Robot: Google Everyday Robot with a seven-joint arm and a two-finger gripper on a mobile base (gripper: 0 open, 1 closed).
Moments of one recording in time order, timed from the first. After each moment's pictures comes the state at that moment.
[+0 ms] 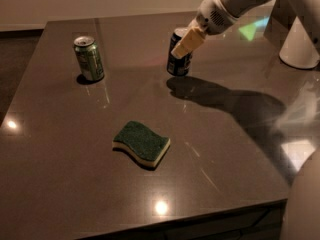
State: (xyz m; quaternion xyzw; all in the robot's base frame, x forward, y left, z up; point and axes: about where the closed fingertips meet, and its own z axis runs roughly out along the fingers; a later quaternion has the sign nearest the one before) arm 0.663 -0.074 0.948 -0.54 0.77 0.16 0.30
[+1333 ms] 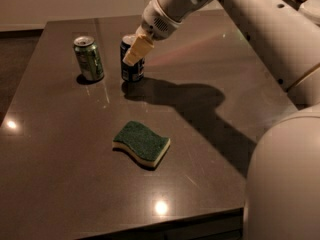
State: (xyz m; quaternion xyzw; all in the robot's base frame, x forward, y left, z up) arm 0.658 0.060 0.932 -0.62 0.70 0.20 0.29
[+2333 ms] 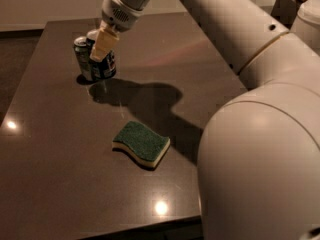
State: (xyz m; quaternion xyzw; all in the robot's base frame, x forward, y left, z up) arm 0.652 0.144 0.949 -0.67 0.67 0.18 0.26
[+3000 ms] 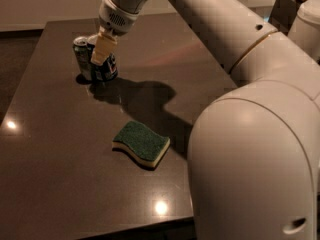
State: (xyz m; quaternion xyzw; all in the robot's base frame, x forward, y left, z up) arm 0.656 0.149 0.932 -0.68 0.67 0.16 0.24
